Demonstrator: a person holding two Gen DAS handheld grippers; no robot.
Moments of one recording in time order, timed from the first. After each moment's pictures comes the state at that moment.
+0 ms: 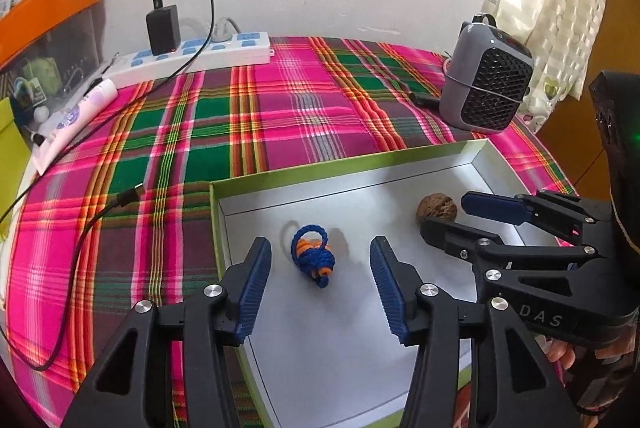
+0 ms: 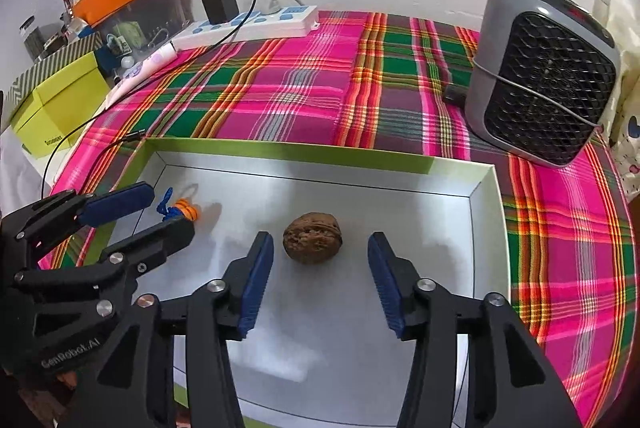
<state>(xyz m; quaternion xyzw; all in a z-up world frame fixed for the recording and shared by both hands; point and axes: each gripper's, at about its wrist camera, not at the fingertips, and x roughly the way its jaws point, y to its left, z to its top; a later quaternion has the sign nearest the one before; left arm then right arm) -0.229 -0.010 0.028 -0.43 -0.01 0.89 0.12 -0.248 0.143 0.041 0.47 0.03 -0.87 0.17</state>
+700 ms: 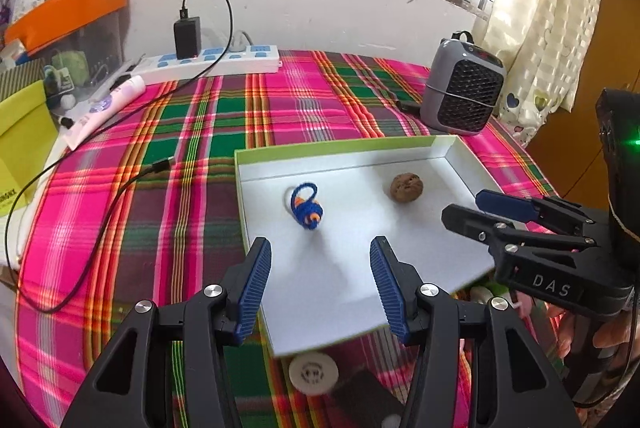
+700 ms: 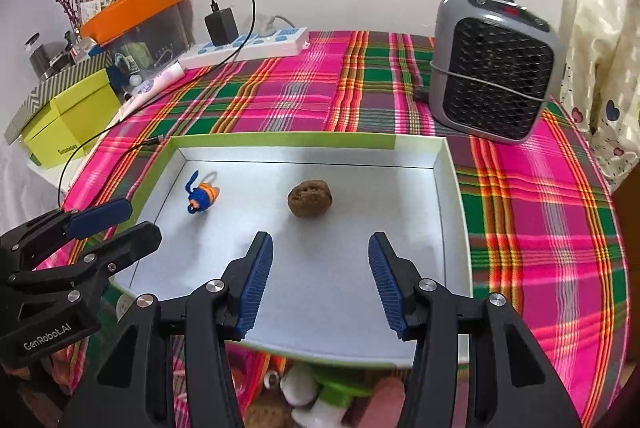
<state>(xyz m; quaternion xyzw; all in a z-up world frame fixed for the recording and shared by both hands) -0.170 -0.021 0.048 -0.41 -0.03 0.91 0.12 -0.196 0.162 0.064 0.43 0.01 -0.89 0.15</state>
